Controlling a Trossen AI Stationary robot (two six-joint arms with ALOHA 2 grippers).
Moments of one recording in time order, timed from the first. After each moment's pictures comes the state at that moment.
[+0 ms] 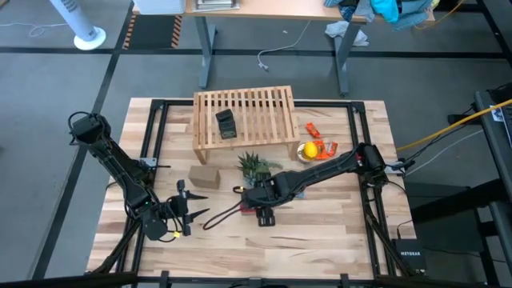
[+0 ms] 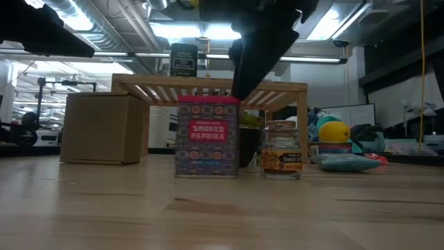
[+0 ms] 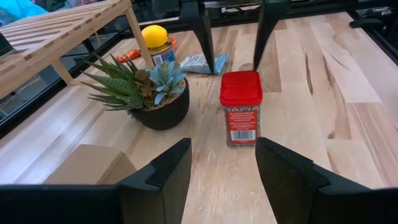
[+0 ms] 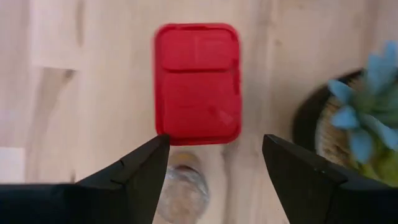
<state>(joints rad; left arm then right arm) -0.92 1.26 0.50 0.04 -1.10 -0.50 0.29 2.05 1.70 -0.88 0.10 0.18</state>
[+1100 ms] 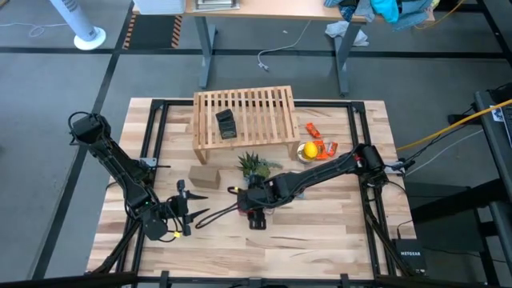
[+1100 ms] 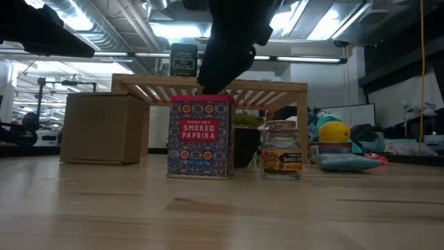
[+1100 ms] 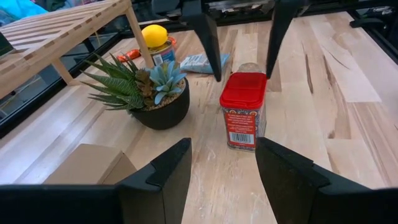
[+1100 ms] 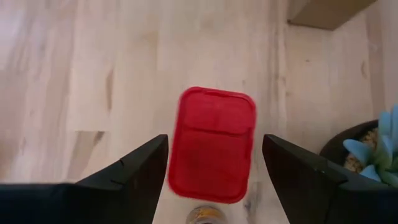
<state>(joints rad) -0.92 1.26 0.50 0.04 -1.10 -0.50 0.29 2.06 1.69 -0.70 0.10 0.25</state>
